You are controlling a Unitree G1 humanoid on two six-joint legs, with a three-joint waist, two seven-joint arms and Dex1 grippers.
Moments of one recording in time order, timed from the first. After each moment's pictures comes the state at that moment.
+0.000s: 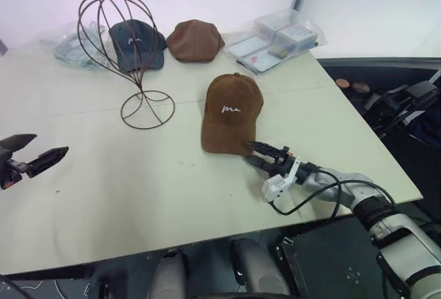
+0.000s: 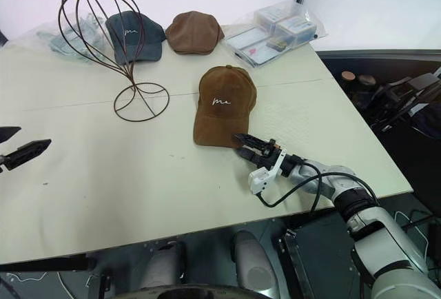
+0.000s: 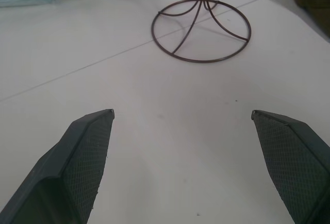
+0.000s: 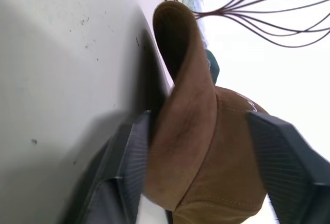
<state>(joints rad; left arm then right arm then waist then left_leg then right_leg) 0.15 0.97 0.80 -0.16 -0.57 0.72 -0.88 -0.55 -0.68 0.50 0.61 -1.03 -0.89 -0.44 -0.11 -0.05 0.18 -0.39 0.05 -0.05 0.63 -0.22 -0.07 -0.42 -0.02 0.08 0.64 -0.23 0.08</state>
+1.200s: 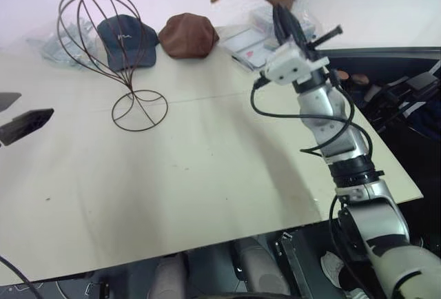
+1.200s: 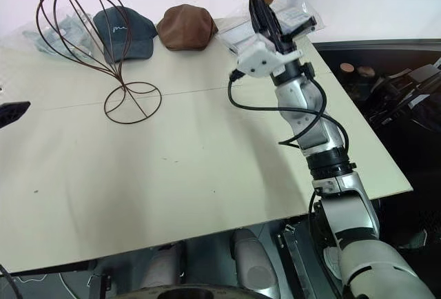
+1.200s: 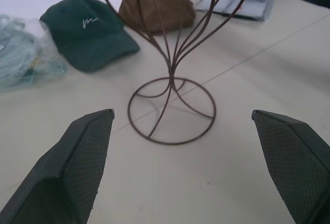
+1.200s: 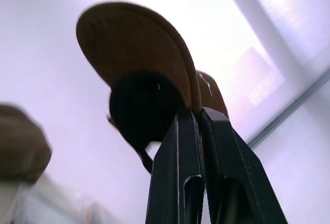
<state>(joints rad) -0.05 1.10 0.88 -0.14 -0.74 0.85 -0.96 -0.84 -0.40 0.14 0.23 -0.47 -0.35 -0.09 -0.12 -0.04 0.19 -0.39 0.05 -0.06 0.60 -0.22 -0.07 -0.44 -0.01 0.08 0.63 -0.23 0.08</state>
